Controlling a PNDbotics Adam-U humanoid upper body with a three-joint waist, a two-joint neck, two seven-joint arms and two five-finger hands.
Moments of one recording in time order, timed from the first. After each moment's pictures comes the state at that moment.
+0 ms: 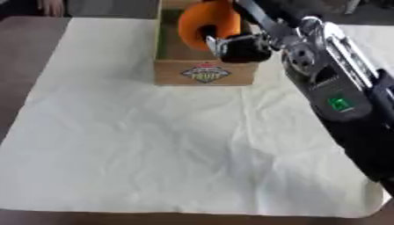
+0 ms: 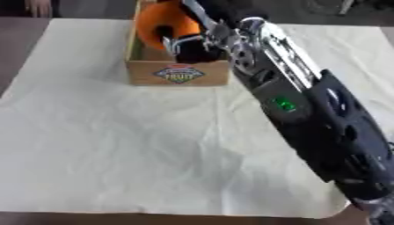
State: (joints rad) left arm -0.22 0.24 0.26 -1.98 -0.17 -0.35 0.05; right arm -0.93 -0.47 0.36 -1.79 0.82 0.30 0.28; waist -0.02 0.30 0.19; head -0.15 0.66
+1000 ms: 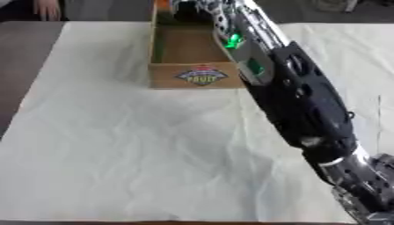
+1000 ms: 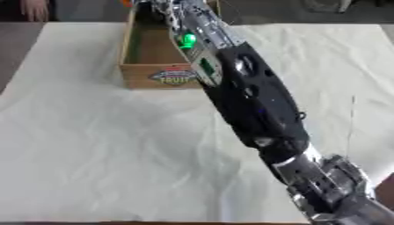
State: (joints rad) left arm -0.22 0.22 0.26 -1.98 -0.16 -0.35 0.04; right arm -1.15 -0.23 0.25 -1.27 1.04 0.34 0.07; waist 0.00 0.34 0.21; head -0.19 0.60
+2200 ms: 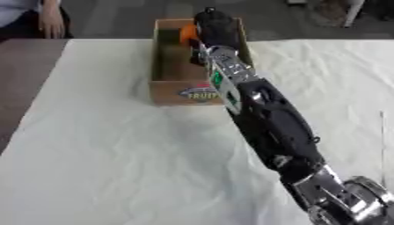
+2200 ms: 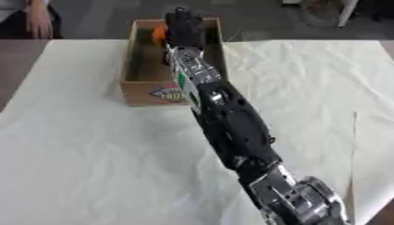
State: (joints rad) left arm -0.22 0.20 0.25 -1.98 -0.15 -0.35 0.03; right arm -1.20 -0.13 0.11 -0.91 1.33 0.44 0.01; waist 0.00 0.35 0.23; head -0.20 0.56
